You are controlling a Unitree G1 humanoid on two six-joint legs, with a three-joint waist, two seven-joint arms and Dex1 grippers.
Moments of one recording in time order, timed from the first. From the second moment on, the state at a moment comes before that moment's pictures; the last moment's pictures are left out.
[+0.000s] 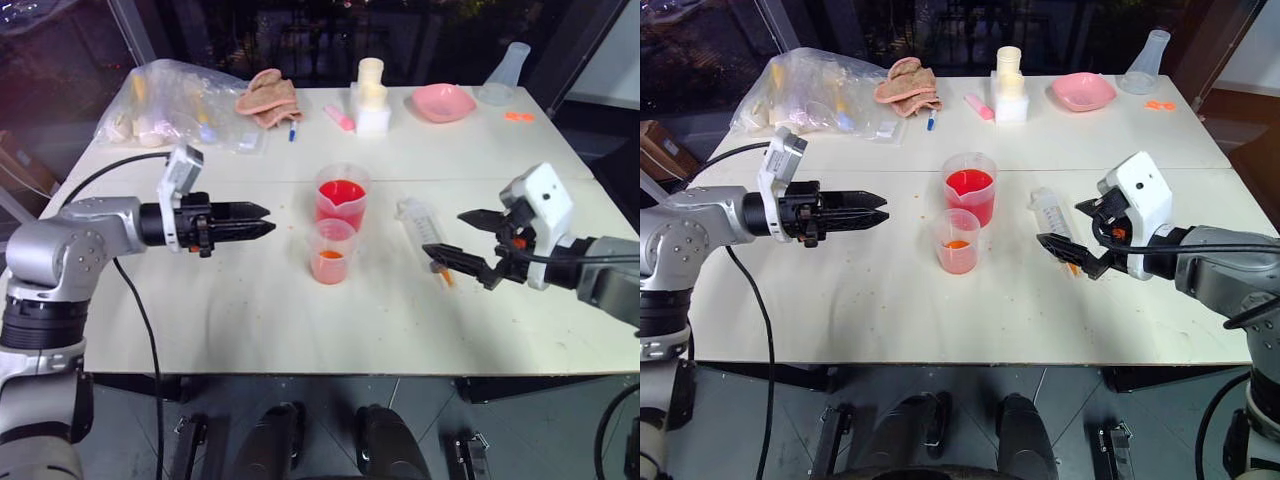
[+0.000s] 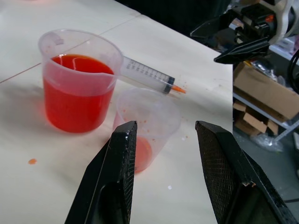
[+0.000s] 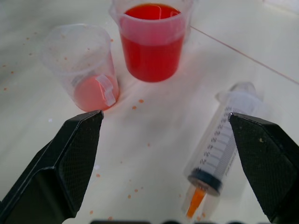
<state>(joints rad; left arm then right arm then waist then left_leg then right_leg) -0.66 0.80 0.07 -0.06 -0.77 0.90 -1.10 -0.41 -0.92 -0.37 -0.63 0.89 1.29 0.50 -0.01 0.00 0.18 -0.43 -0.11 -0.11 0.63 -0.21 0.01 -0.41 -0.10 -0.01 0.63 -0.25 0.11</state>
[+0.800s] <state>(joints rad) -0.67 0.72 0.07 -0.05 -0.77 0.88 -1.07 -0.29 -1.00 -0.33 -0.64 0.76 1.20 0.47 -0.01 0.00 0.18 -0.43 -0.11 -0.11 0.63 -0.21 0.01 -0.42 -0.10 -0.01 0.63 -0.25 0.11</state>
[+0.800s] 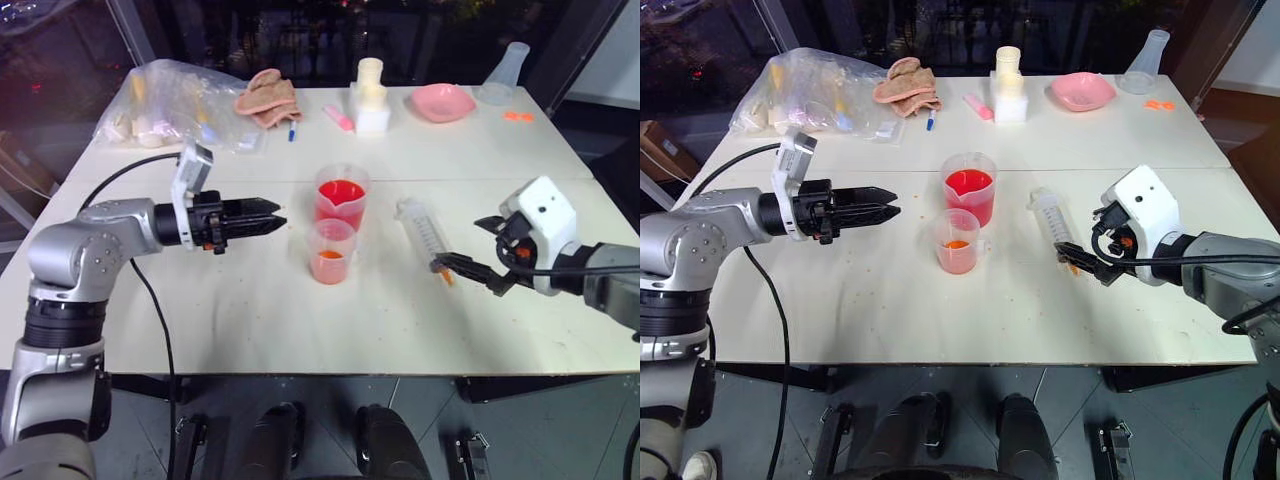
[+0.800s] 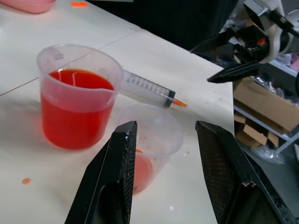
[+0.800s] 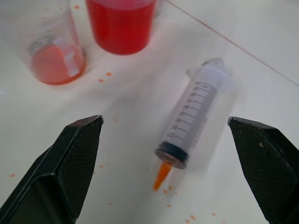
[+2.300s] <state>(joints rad) -0.63 0.67 0.11 -0.13 -0.78 0.90 -0.96 -1.49 -0.44 0.40 1.18 0.12 1.24 0.63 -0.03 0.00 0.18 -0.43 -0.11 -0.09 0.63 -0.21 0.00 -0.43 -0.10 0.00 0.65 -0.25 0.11</state>
